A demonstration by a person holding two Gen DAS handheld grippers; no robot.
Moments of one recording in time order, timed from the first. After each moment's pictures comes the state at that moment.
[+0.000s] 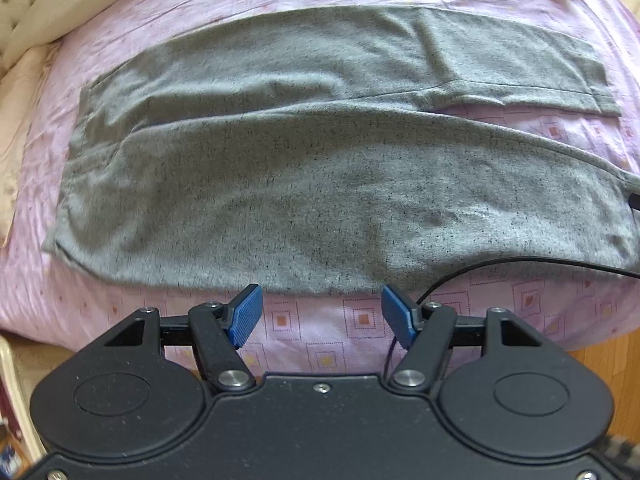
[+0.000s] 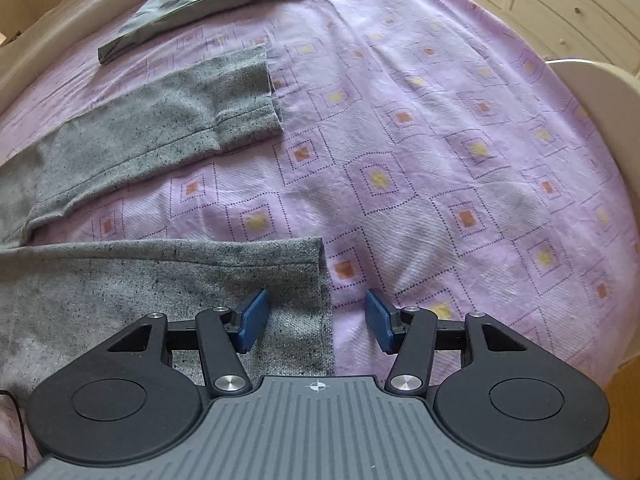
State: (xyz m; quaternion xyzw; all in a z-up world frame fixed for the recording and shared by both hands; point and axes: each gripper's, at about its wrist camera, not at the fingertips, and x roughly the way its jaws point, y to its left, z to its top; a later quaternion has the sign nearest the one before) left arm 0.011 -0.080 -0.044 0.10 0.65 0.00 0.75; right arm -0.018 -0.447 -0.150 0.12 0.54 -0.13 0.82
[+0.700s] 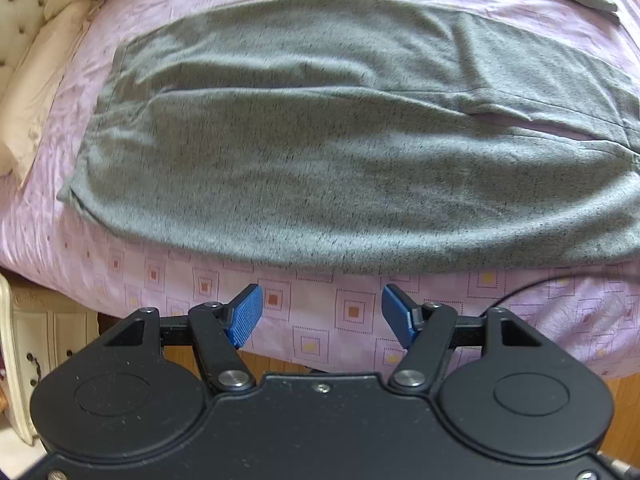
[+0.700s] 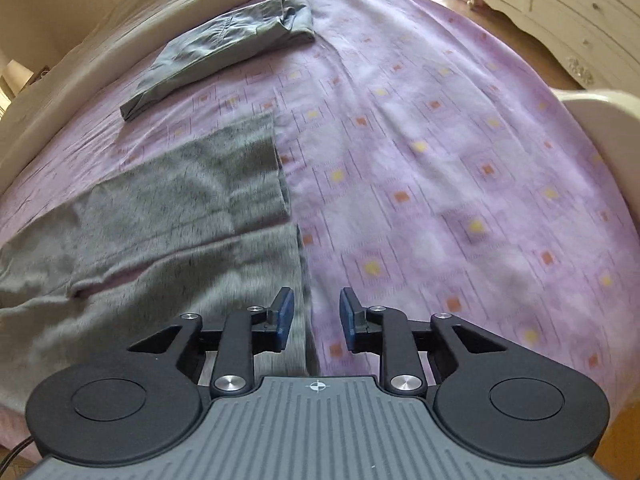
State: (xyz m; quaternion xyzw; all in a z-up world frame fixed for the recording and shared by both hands) left arm 0.007 -0.088 -0.048 0.06 0.65 0.07 0.75; right arm -0.013 -0.496 -0.112 0.18 0.52 -0.08 0.83
